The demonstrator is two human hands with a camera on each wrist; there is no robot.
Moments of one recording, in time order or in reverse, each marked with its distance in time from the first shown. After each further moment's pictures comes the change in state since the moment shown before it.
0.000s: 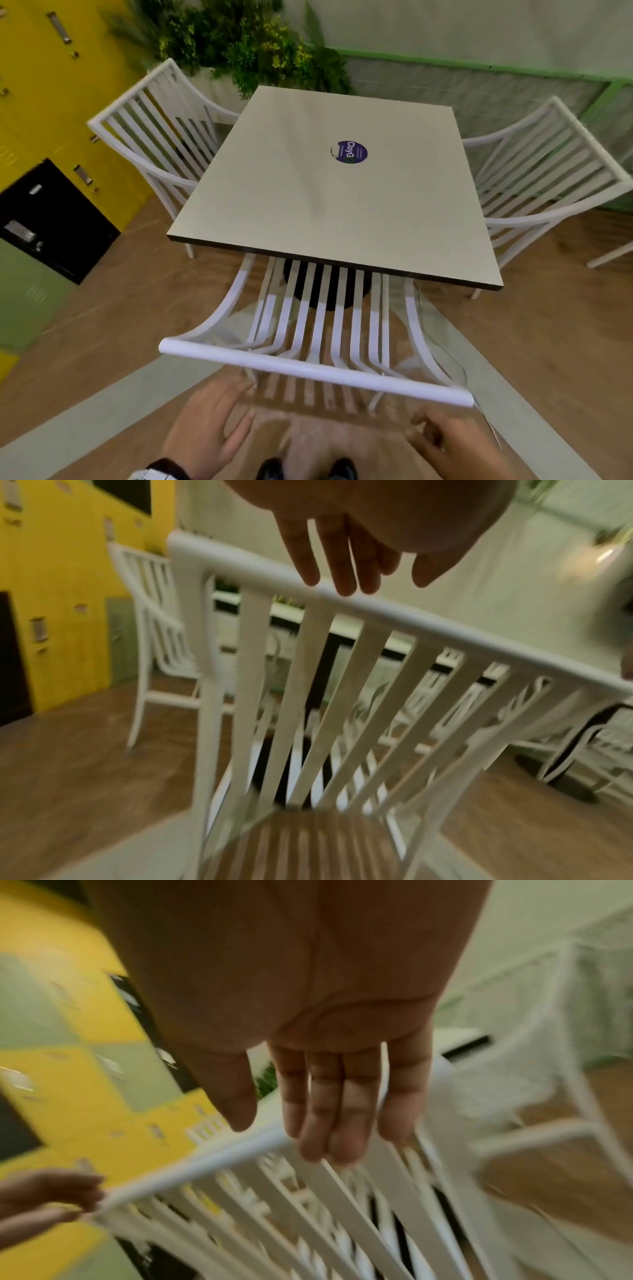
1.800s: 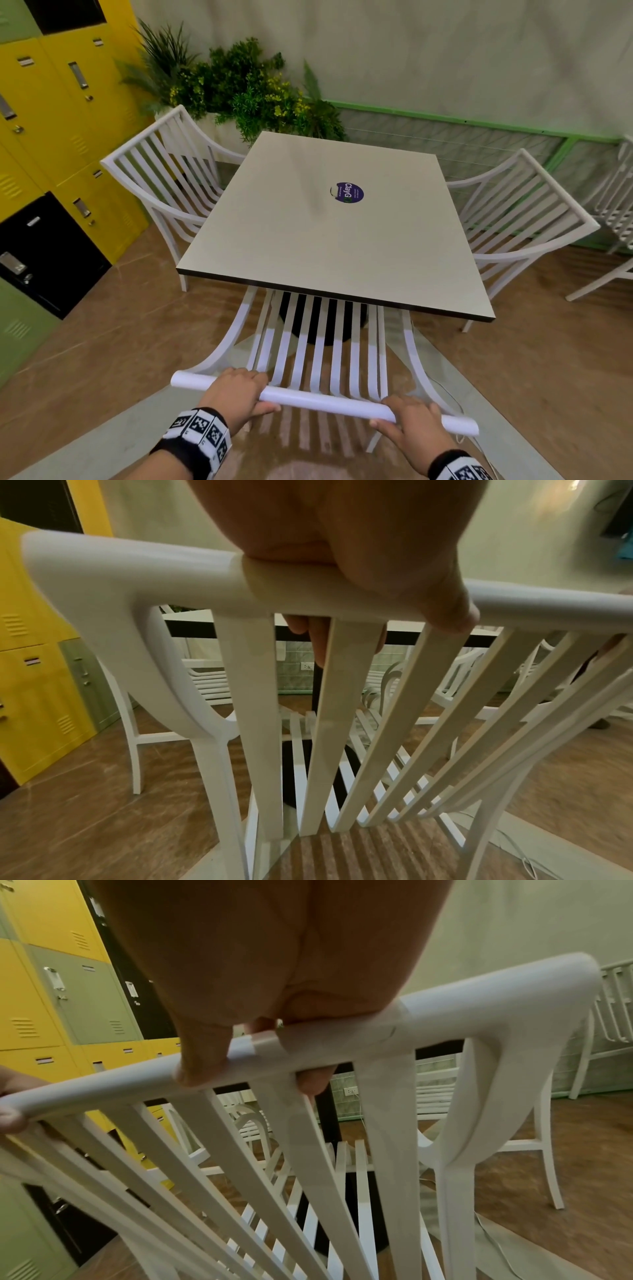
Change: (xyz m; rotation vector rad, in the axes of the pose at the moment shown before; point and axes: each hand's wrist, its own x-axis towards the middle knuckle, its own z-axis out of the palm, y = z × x) left_hand 0.094 -0.045 0.004 0.416 -0.346 0.071; right_hand 0.077 -0.029 0.031 -0.200 0.174 0.004
